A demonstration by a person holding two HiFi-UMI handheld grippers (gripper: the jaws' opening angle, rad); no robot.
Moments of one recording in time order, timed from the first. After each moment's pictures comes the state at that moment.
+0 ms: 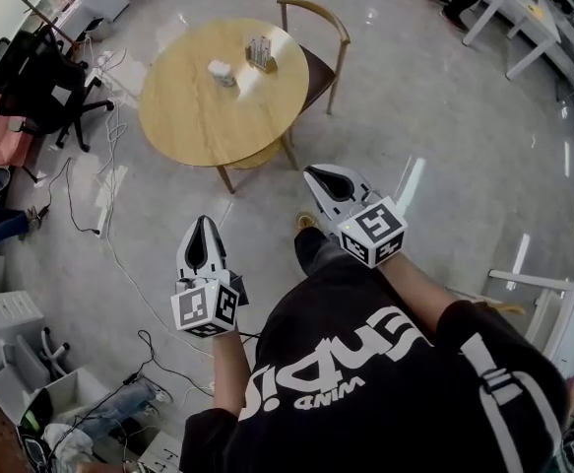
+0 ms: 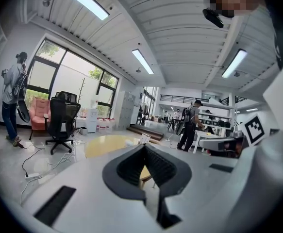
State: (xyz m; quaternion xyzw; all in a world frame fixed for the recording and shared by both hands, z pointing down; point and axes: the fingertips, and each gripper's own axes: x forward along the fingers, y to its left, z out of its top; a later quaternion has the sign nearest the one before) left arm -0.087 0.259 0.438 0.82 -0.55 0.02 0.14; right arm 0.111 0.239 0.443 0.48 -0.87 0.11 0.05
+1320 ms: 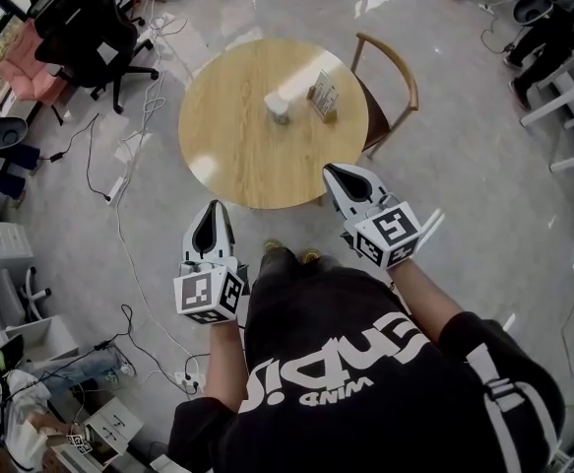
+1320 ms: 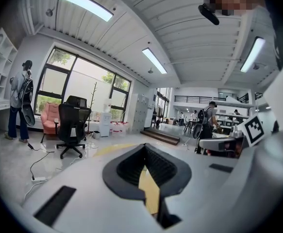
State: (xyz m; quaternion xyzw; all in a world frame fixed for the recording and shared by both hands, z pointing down) left arm -0.087 0.074 0.421 0.76 -0.63 0.02 0.13; right arm 0.105 0.016 0.429 0.38 -0.92 0.10 0.06
